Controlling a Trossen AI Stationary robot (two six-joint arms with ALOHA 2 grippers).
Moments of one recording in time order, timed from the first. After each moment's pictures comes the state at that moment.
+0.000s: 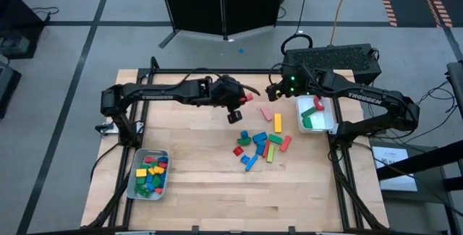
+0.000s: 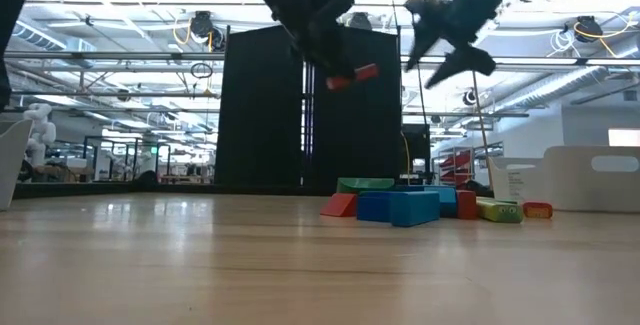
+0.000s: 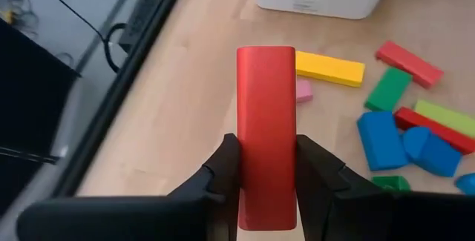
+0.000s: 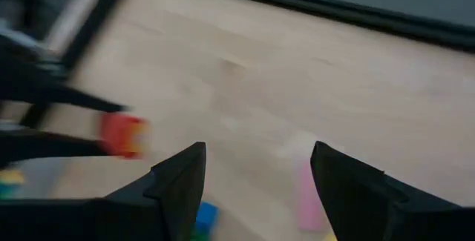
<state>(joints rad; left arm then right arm) 0.18 1.76 1.49 -0.48 -0.16 0.03 -0.42 1.23 1.07 -0.61 0.08 0.72</state>
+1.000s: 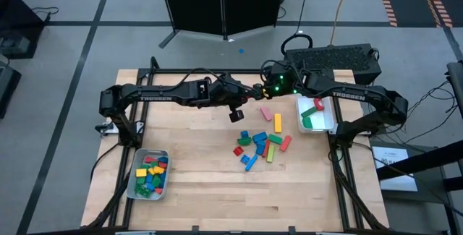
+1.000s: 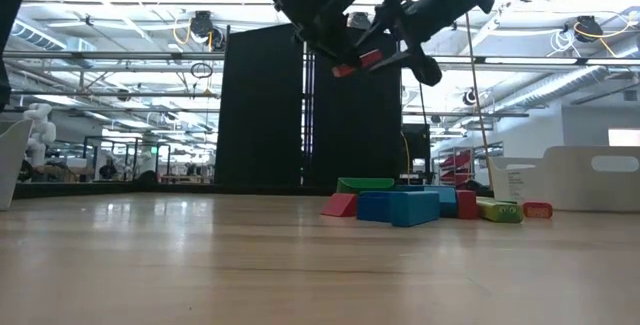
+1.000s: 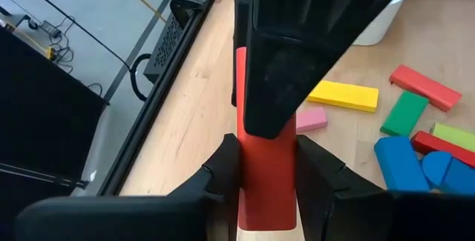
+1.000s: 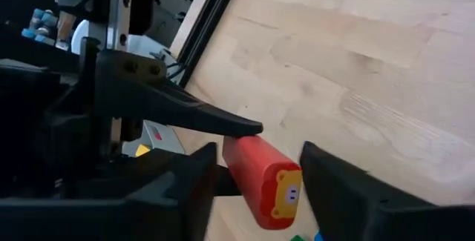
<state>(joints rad) 0.16 1.75 1.49 -0.41 -0.24 0.10 -0.40 1.39 1.07 -0.23 -0.21 0.88</state>
